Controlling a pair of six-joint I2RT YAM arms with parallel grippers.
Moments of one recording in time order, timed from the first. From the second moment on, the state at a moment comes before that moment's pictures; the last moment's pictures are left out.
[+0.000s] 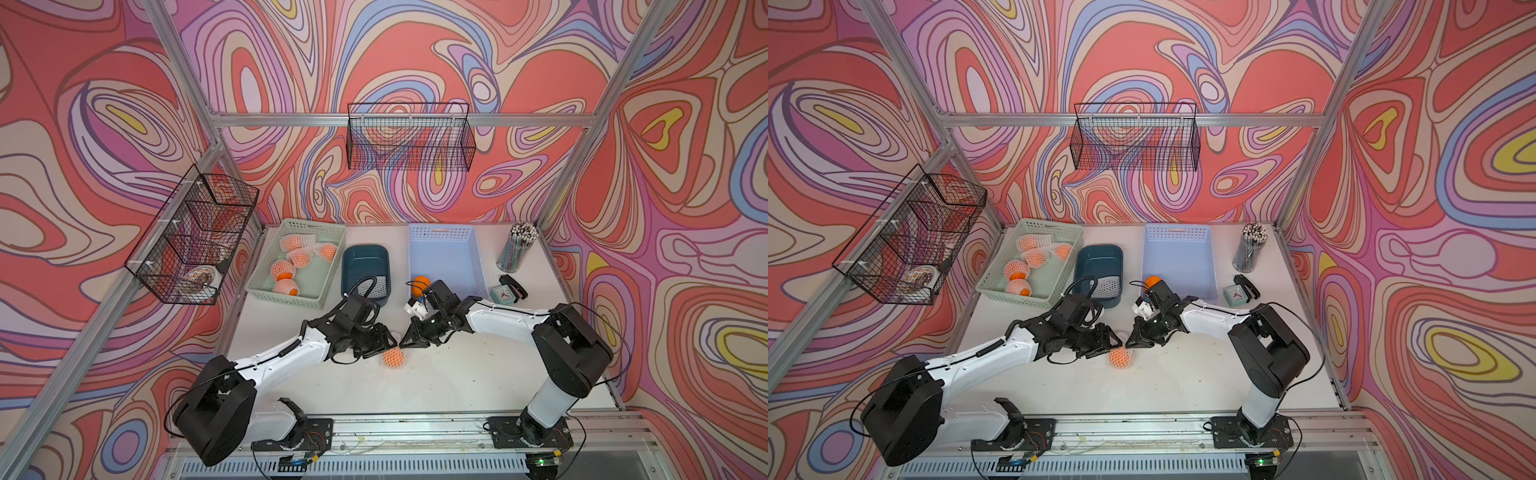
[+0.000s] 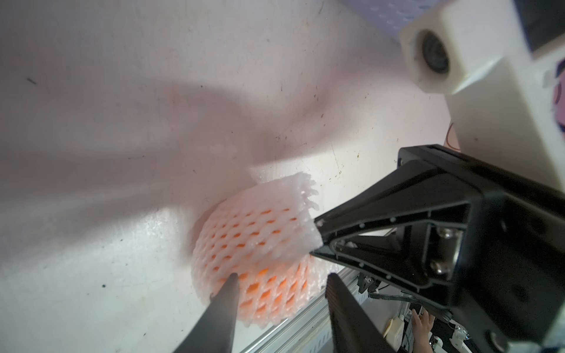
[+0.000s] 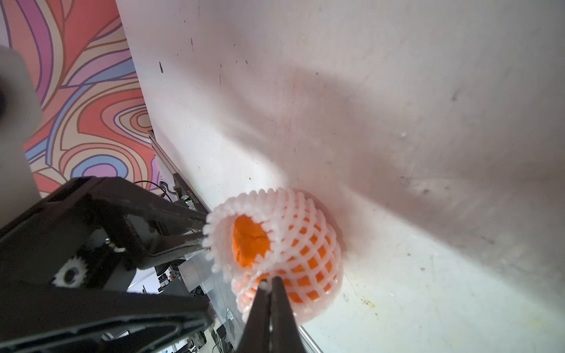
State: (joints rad) left arm -0.65 1.29 0.68 -0.35 0.43 -0.92; right arm 0.67 1.71 0.96 -0.33 -0.74 0.68
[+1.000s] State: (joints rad) left arm -0.65 1.28 0.65 -0.25 0.43 -0.89; right arm 0.68 1.72 1.01 -0.29 -0.75 0.75
